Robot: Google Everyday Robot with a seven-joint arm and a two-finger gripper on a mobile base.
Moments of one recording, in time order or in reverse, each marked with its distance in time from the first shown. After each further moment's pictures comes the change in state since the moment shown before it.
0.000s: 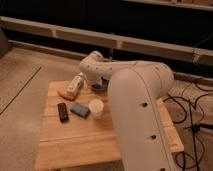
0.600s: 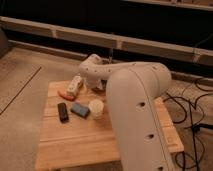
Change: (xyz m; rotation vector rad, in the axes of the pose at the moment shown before) arm 0.028 0.013 0.016 0.053 0.079 0.112
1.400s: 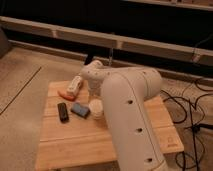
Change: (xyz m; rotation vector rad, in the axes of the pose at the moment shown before) arm 0.015 -0.042 0.060 -0.066 0.196 0.142
